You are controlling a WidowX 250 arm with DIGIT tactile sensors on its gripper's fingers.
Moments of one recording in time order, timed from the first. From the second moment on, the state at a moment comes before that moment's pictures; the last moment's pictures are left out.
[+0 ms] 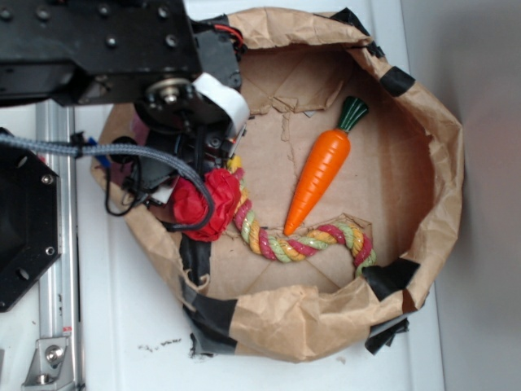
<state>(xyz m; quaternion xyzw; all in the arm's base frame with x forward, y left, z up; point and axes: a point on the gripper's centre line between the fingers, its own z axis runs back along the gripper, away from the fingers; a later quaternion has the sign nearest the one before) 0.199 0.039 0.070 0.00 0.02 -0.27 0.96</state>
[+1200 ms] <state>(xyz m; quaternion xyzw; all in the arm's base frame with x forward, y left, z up) 0.234 0.004 0.026 -0.05 -0.03 -0.25 0.97</state>
